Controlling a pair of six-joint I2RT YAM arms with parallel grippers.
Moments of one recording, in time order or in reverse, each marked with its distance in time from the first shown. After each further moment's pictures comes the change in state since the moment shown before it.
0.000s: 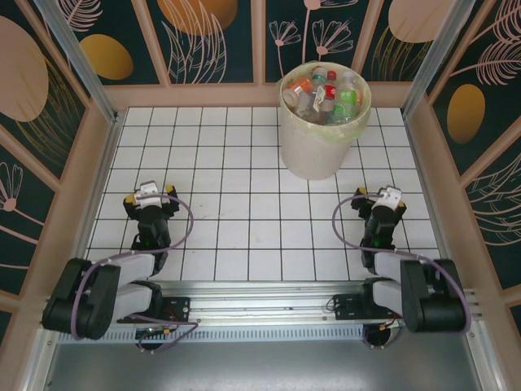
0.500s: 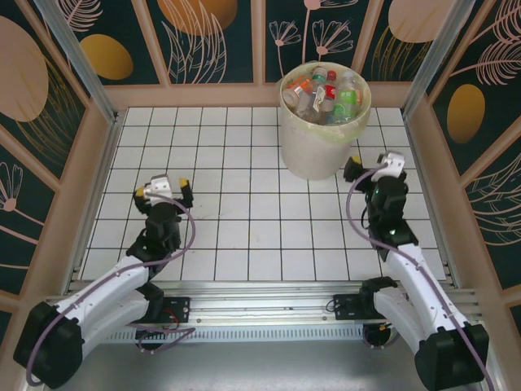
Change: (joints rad) left arm -0.301 -0.382 0.139 -0.521 -0.237 -0.082; right arm 0.169 -0.422 0.395 -0.767 -0.015 0.057
